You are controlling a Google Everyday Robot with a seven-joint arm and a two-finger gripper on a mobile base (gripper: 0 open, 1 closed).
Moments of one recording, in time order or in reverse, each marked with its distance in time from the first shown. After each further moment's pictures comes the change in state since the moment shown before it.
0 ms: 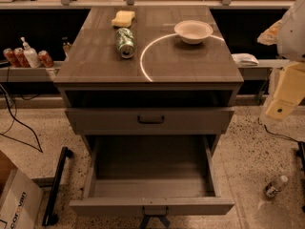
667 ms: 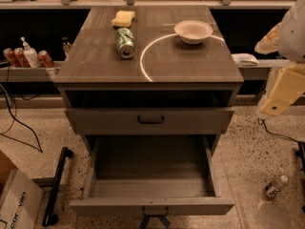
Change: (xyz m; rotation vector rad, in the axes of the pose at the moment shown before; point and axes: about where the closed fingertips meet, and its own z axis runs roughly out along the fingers) arm -0.001 0.001 -0.001 0.008 -0.005 -0.001
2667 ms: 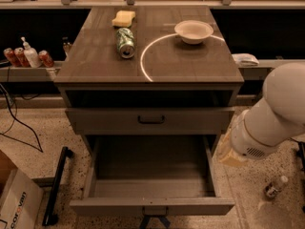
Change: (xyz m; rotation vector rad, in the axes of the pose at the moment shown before) arm 0.029 0.093 0.196 -0.163 -0.034 0.053
